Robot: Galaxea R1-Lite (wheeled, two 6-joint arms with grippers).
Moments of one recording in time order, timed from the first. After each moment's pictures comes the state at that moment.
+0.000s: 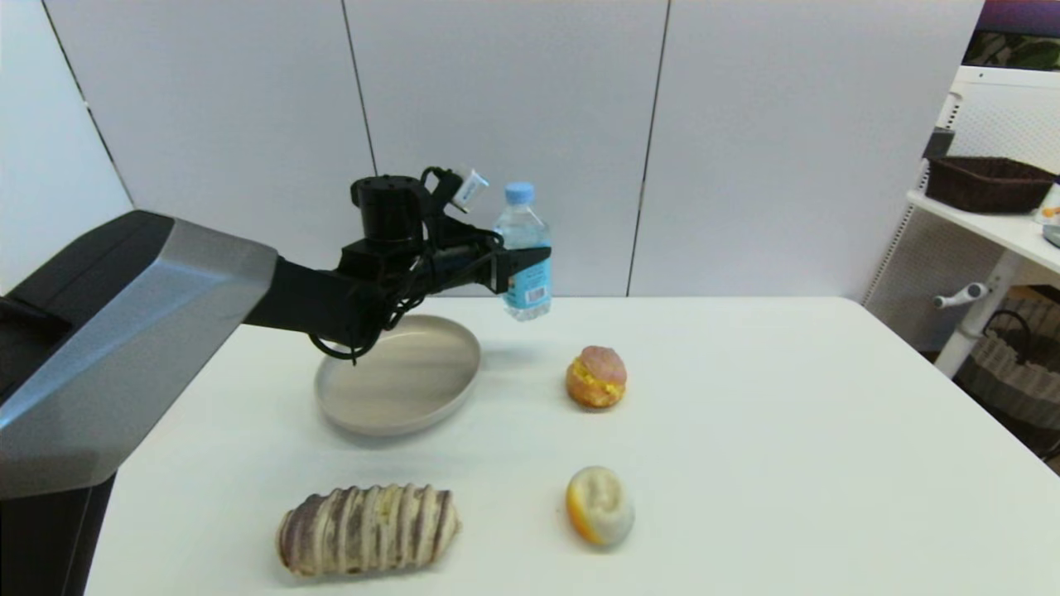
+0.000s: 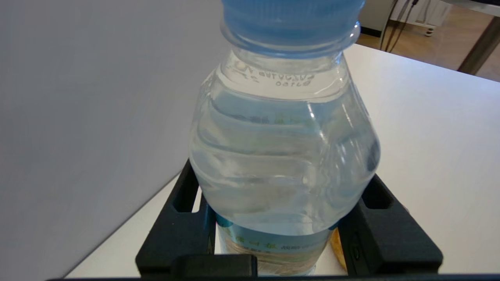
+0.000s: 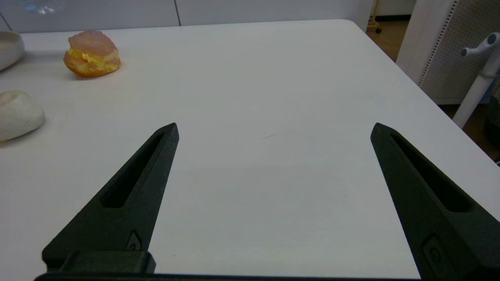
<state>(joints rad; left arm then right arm) -0.42 2.26 -1.55 -0.66 -0.60 0.02 0.00 0.00 0.00 0.00 -0.02 0.03</state>
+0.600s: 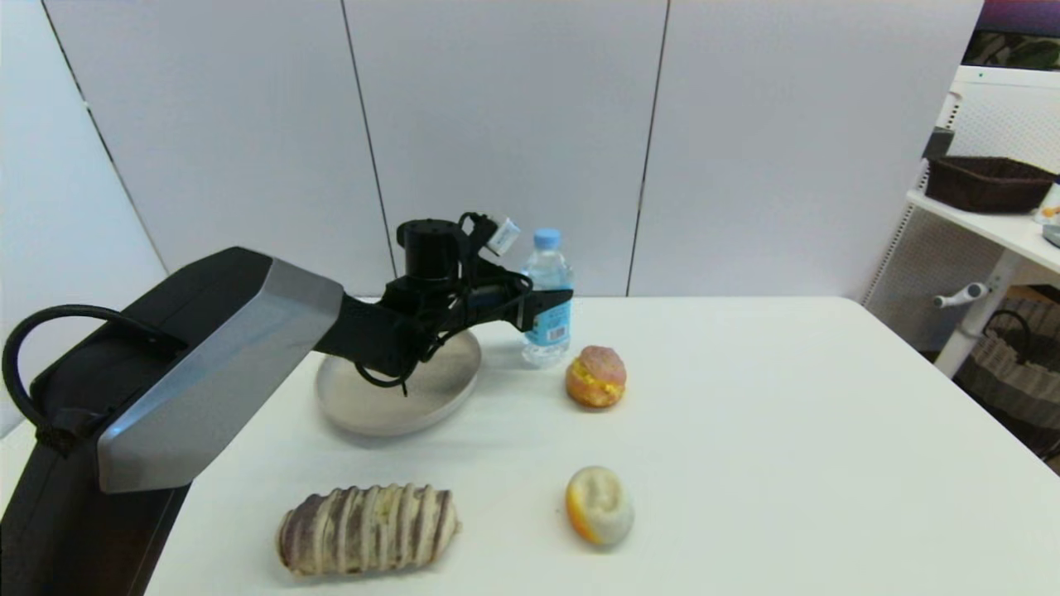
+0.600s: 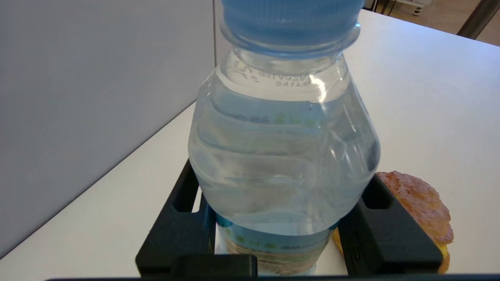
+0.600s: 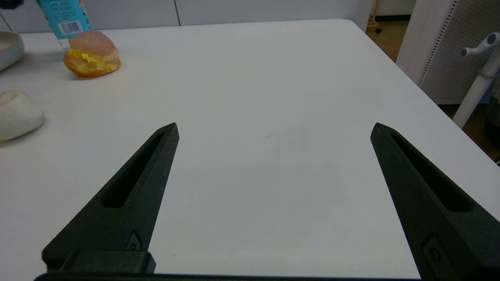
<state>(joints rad) -0.45 2.38 -1.57 -0.70 -0.60 0.03 0.00 0.00 0.00 0.00 -0.02 0.03</state>
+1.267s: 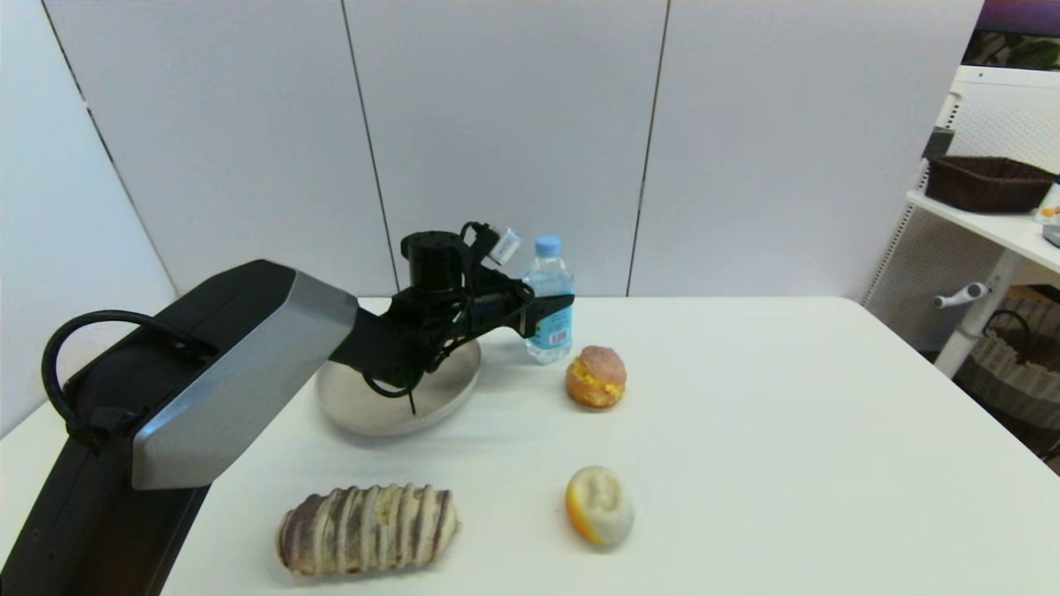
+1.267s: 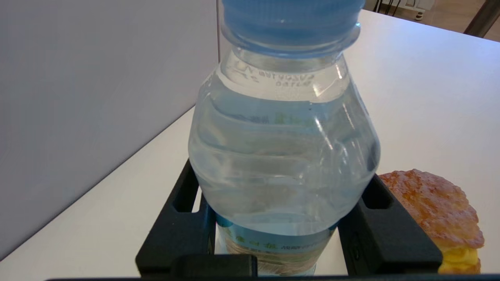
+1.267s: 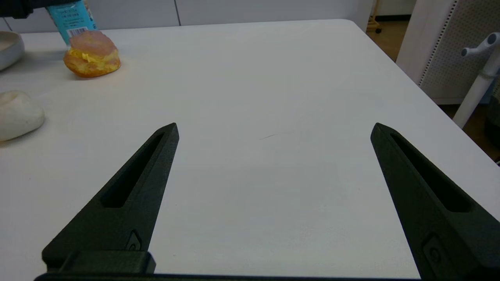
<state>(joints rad) -0.46 2.42 -1.57 -0.77 -0.60 0.02 0.00 0.00 0.00 0.00 -0.02 0.03</state>
